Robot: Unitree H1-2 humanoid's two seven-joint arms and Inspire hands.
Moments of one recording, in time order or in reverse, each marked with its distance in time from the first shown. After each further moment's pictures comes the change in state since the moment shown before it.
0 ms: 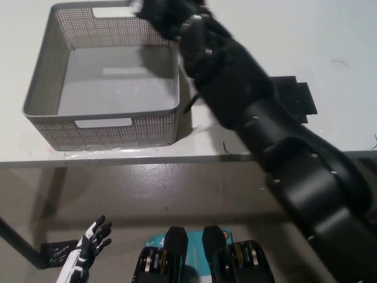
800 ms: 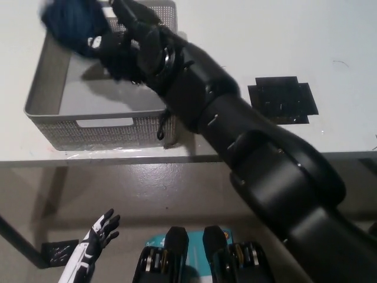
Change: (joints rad) left_arm -0.018 0.005 -0.014 -0.044 0.009 0.005 -0.025; right_arm -0.093 0.056 0.031 0.239 0.024 0.053 0.178
